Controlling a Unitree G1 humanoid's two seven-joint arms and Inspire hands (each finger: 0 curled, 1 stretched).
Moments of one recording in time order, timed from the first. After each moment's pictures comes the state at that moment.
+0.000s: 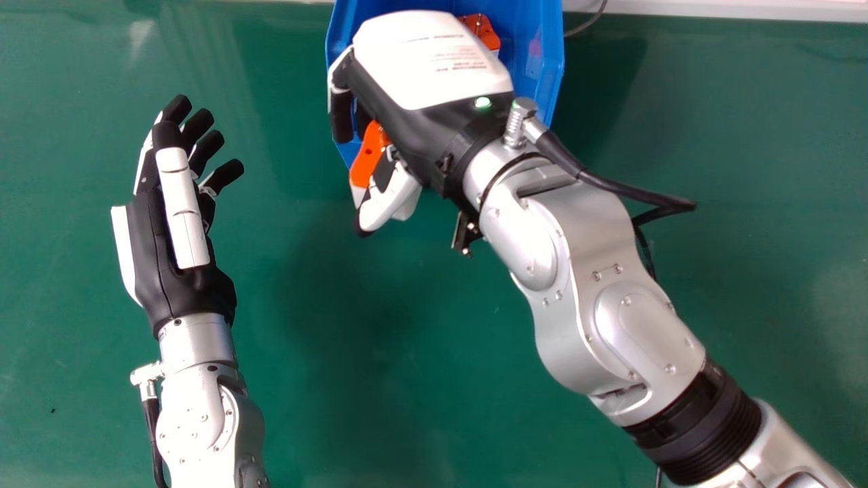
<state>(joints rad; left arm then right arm) -0.22 0.01 0.26 0.51 -0.17 -0.53 0.06 -0.70 -0.08 0.58 -0.02 -1.08 0.43 0.40</state>
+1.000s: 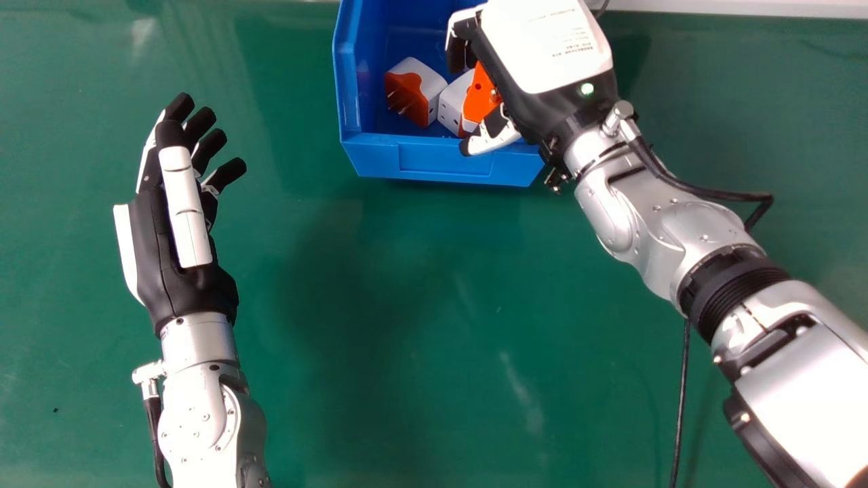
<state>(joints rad) -0.22 0.00 0.26 0.51 -0.17 -0.54 0.06 -1.03 -0.19 0.56 1.19 -0.94 -0.25 -0.63</state>
